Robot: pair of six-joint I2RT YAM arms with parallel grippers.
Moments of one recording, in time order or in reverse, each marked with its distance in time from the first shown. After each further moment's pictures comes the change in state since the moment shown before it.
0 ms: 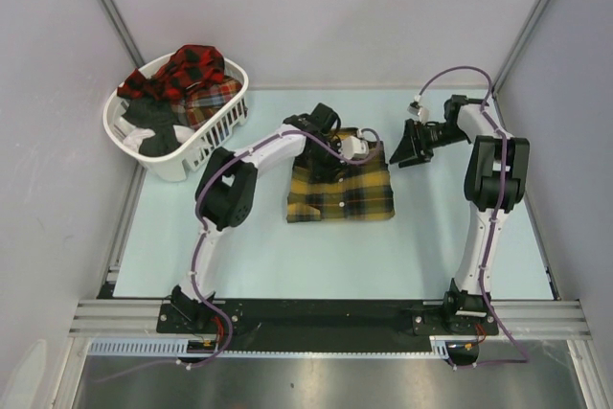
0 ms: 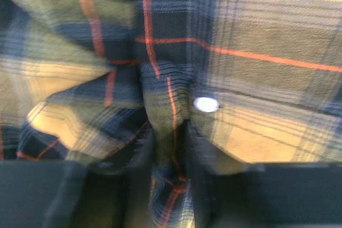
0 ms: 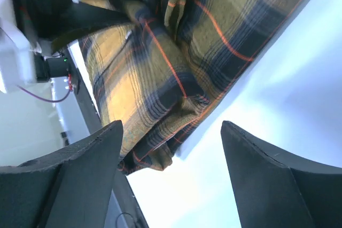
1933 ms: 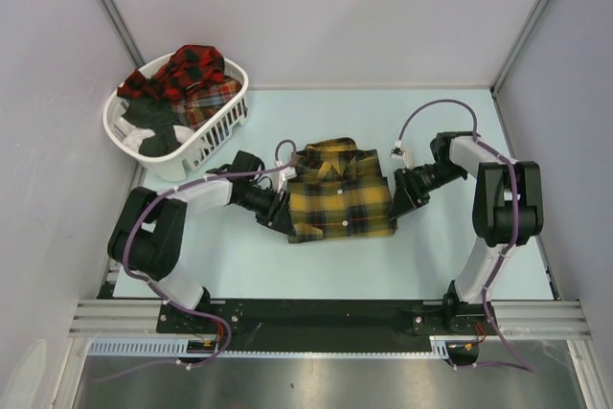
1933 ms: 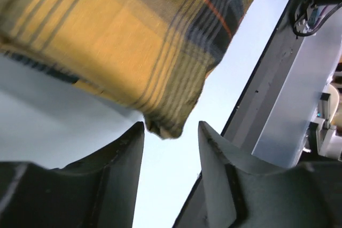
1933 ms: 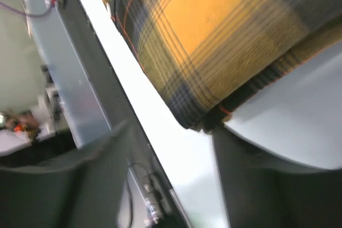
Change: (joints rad) left arm 0.257 -0.638 -1.014 0.303 0.446 -0.708; right arm 0.111 -0.414 -0.621 0.000 0.101 -0.188
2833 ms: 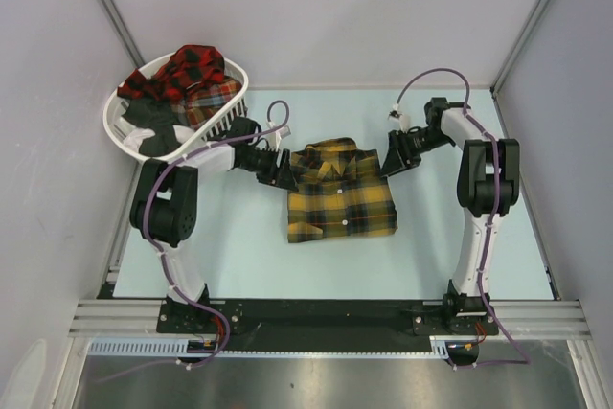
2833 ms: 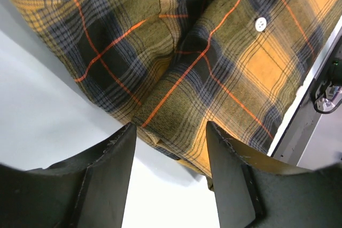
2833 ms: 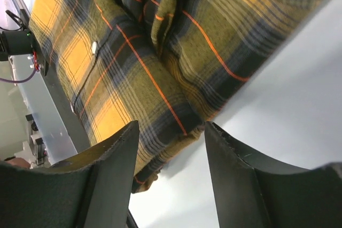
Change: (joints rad) left arm 0.106 0.250 0.364 0.024 -0.072 -0.049; right arm -0.002 0.334 0.475 0.080 0.014 0.174
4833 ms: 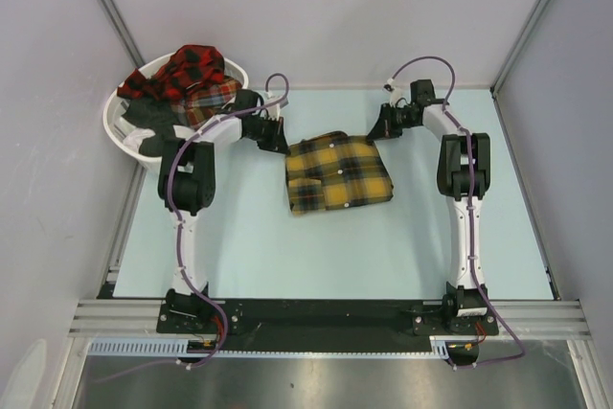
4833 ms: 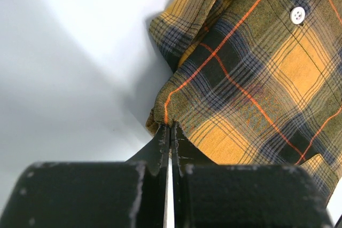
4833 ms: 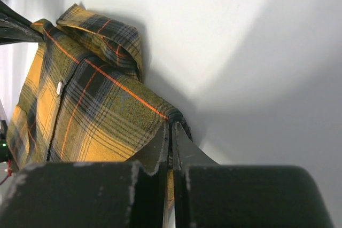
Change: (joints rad) left arm 0.063 0.378 0.498 -0.032 -0.149 0.016; right arm 0.040 0.365 0.411 0.484 0.040 0.462
